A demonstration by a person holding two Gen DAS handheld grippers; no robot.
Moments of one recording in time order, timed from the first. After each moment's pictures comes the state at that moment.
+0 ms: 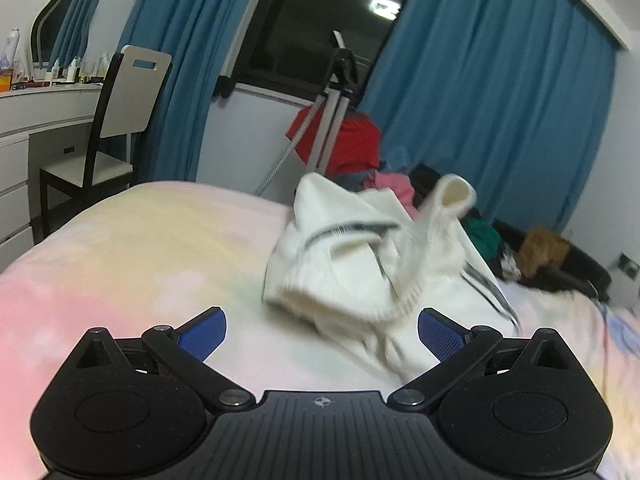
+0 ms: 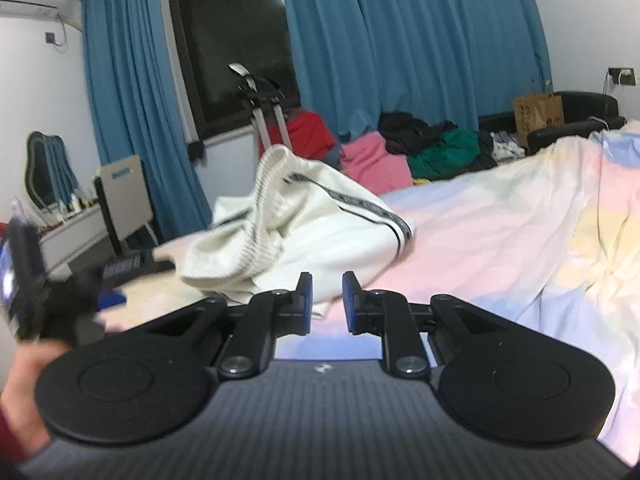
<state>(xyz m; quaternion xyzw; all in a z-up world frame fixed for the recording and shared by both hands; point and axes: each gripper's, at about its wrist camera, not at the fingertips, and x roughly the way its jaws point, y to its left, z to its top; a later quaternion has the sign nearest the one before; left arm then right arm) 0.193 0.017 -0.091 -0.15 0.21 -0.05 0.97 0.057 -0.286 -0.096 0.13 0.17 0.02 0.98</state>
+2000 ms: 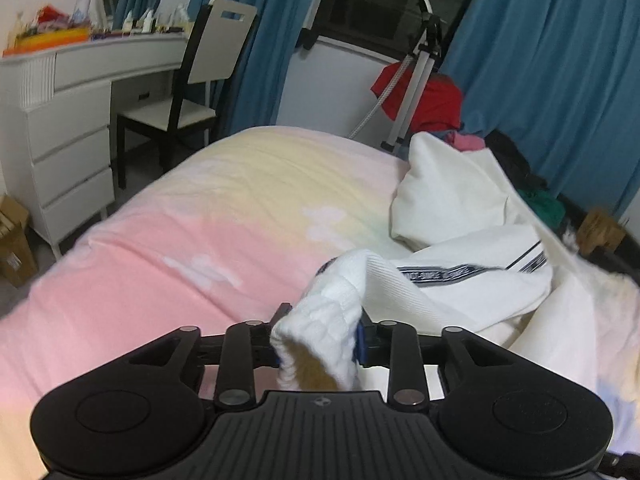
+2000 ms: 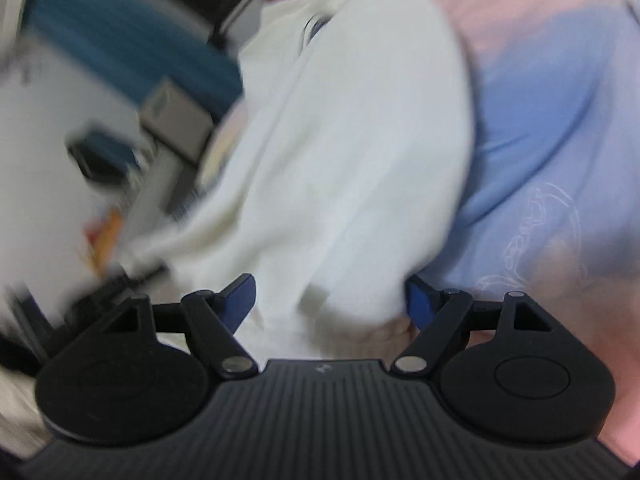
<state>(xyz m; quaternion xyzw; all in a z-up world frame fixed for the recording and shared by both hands) 0.105 0.103 -0.077 -0.13 0.32 0.05 0.94 0.068 -0.288 -0.191 0.30 0.41 0.16 0.85</state>
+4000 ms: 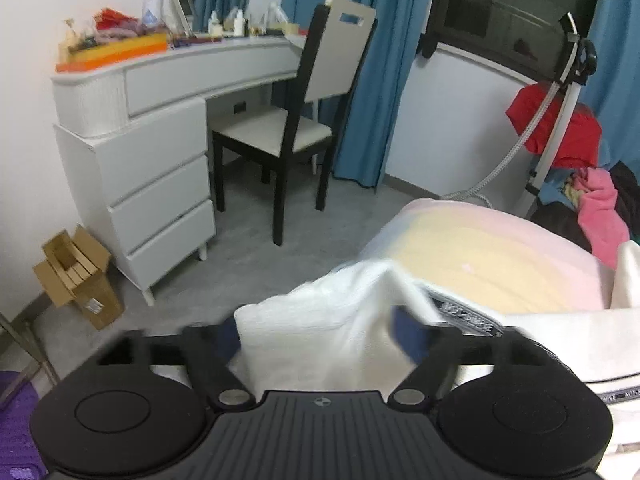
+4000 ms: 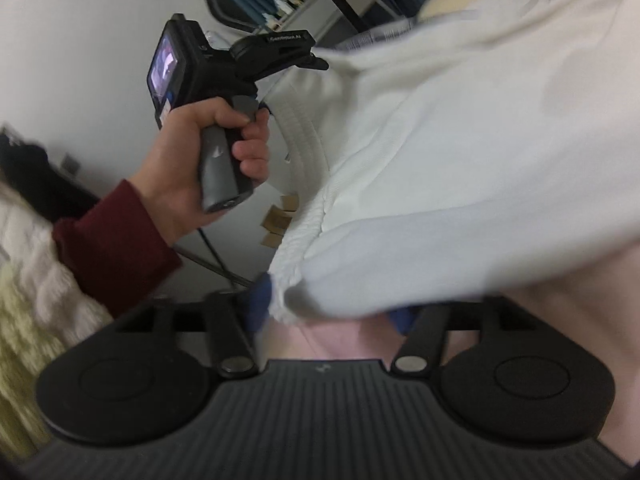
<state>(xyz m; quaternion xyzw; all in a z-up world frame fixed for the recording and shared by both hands) 0.241 0.329 -0.043 -0.12 0.34 0.19 0.92 0.159 0.014 -0.140 0.21 0.44 0.41 0.78</state>
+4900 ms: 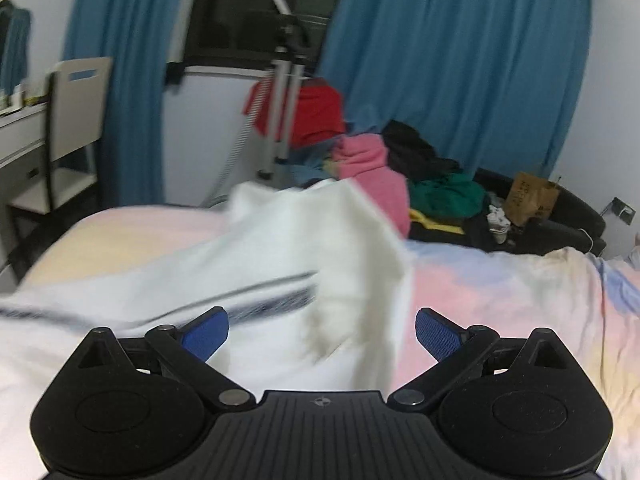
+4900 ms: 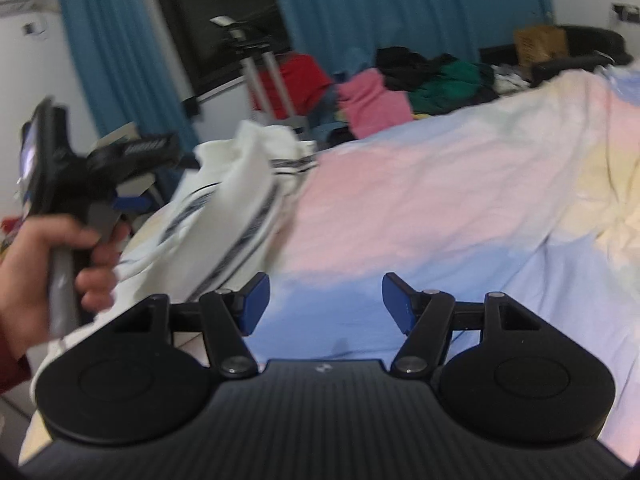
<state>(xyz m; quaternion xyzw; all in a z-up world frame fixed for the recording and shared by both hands) 0.244 -0.092 -0.028 -0.06 0.27 -0.08 0.96 0.116 -0.299 -0.129 0.17 0.26 0.03 0.95</state>
